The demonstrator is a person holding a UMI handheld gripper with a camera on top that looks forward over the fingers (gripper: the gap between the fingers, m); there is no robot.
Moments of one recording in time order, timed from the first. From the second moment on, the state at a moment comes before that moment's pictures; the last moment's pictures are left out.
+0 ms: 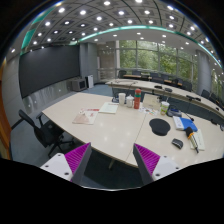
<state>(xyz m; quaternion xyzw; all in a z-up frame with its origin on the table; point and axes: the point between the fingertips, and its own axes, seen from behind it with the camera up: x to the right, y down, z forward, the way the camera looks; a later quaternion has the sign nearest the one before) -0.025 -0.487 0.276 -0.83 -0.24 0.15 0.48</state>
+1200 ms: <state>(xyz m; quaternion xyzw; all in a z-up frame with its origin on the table) 0.322 -0.098 -0.006 -0.90 -0.04 -0.05 0.42</state>
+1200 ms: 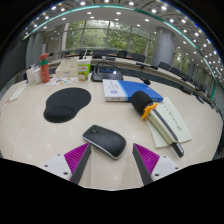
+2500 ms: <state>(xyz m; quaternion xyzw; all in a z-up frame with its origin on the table) 0.215 0.065 0.171 -0.86 -0.01 0.00 0.51</state>
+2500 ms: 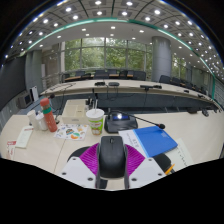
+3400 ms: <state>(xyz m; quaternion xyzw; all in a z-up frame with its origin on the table) 0.126 0.067 0.089 -0.91 0.03 -0.03 0.41</state>
